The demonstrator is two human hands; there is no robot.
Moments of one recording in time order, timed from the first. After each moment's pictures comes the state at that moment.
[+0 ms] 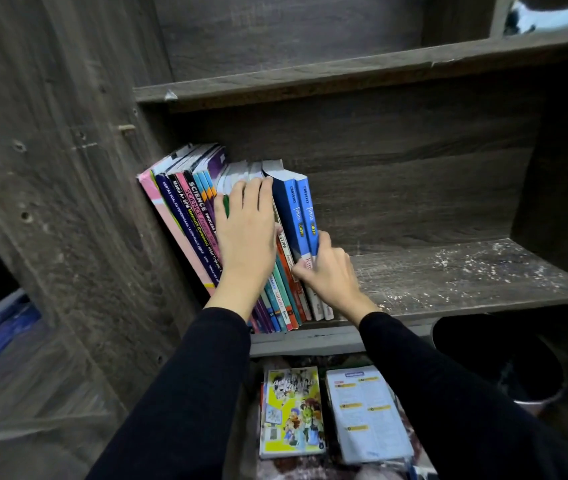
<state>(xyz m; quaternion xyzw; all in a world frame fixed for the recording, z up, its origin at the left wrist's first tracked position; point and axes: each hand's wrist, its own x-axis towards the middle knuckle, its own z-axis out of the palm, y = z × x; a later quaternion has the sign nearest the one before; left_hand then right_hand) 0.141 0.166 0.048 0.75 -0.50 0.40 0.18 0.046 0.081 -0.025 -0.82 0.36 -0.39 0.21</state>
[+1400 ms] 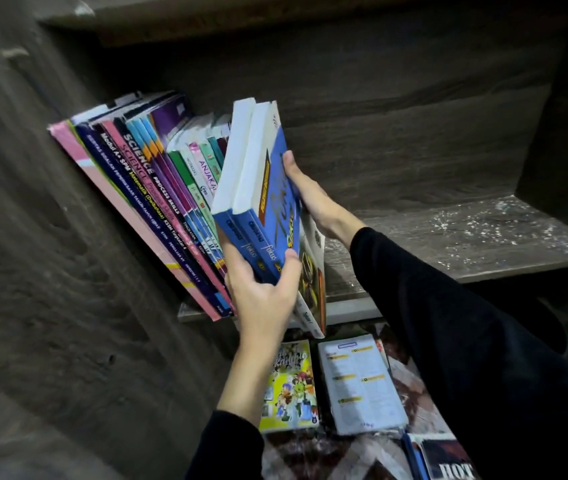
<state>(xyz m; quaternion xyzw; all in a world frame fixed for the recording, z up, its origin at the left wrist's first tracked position) 0.080 0.176 -0.037 0.48 -0.47 0.06 0.74 0.064 0.022 0.002 -0.69 0.21 -0.33 0.61</state>
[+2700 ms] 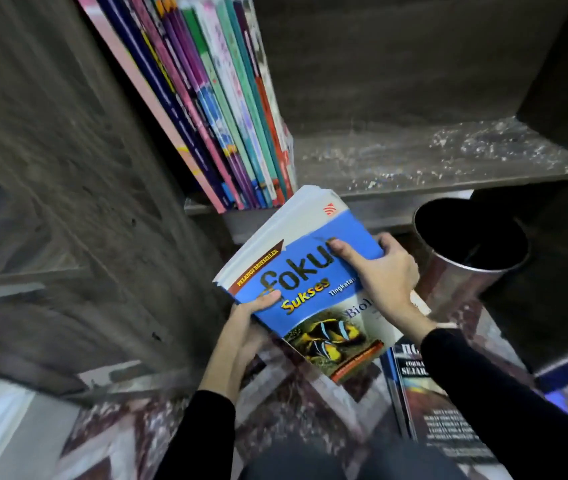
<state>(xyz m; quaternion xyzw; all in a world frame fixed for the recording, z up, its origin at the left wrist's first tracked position) 0.092 0.291 -0.186 0.48 -0.08 -0.54 0.68 -0.068 0.170 -0.147 -0.66 0.55 -0.41 0.31</state>
